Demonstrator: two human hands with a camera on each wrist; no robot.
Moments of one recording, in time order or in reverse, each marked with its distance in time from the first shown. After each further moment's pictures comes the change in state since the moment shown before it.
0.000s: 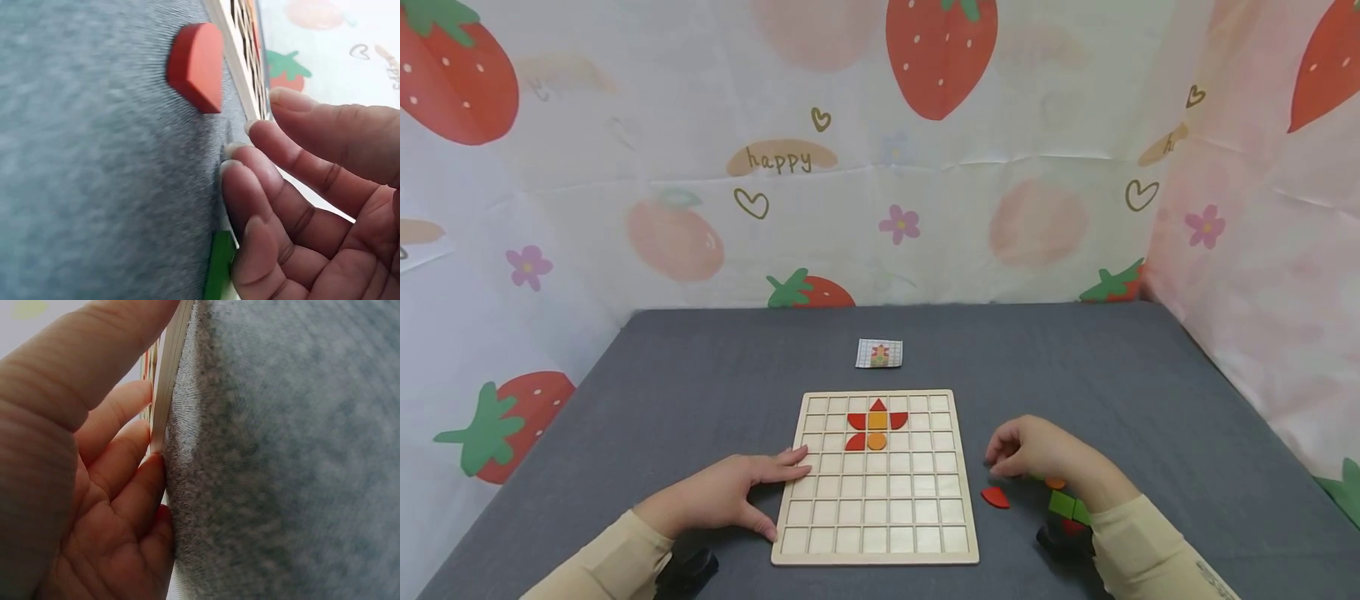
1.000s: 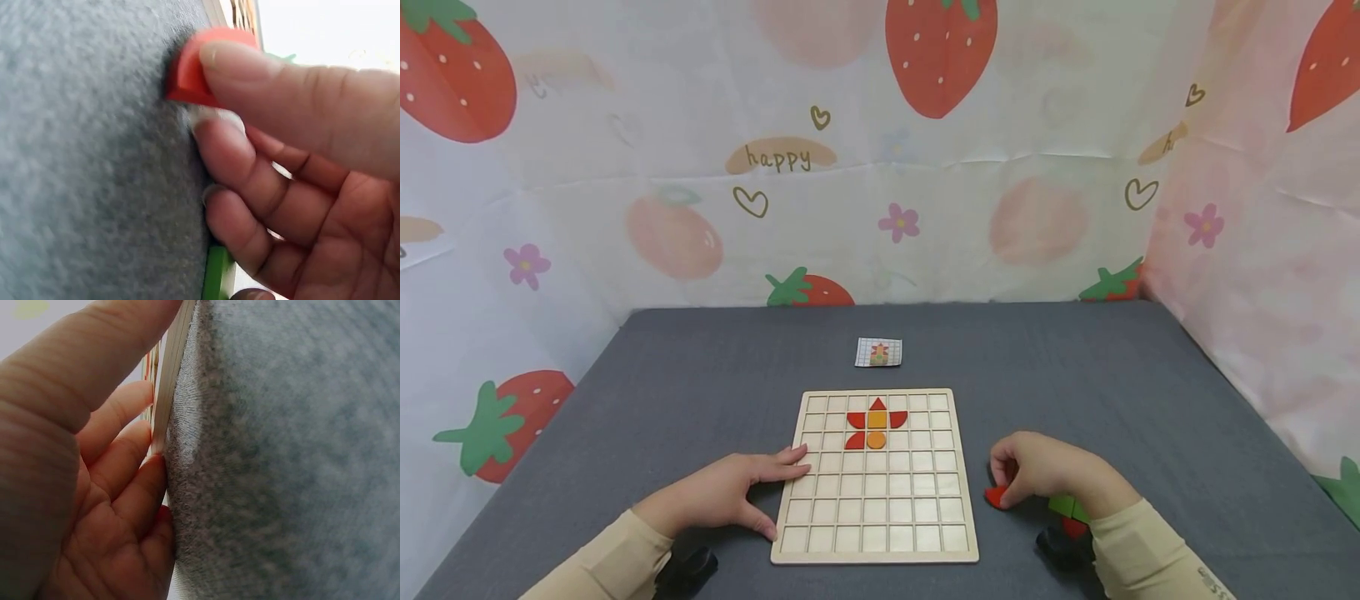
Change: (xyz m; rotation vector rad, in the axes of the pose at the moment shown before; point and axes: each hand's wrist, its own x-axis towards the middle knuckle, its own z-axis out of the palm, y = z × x) left_hand -0.001 0.000 -0.001 0.007 -0.001 -0.010; right_hand -0.008 -0.002 0.007 -0.138 -0.140 -0.089
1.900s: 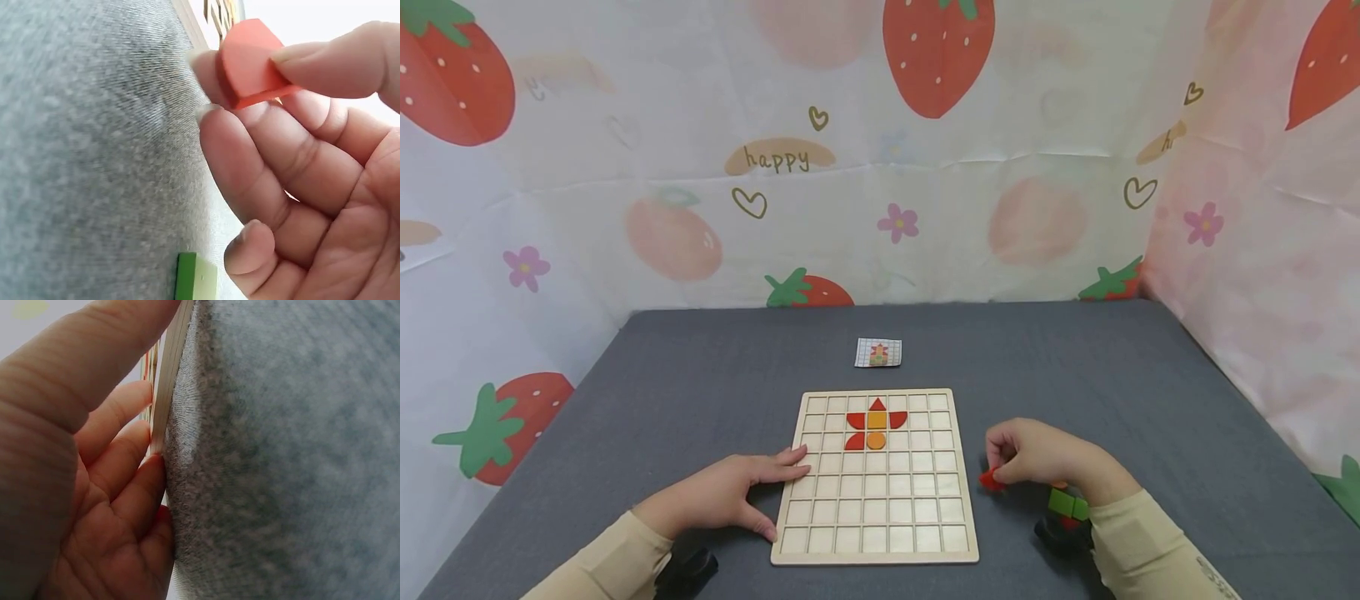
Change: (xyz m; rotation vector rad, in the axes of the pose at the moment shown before) left_hand 0.001 0.000 0.000 -0.007 0.007 0.008; right_hand 0.005 0.000 -0.007 0.129 0.014 -0.088
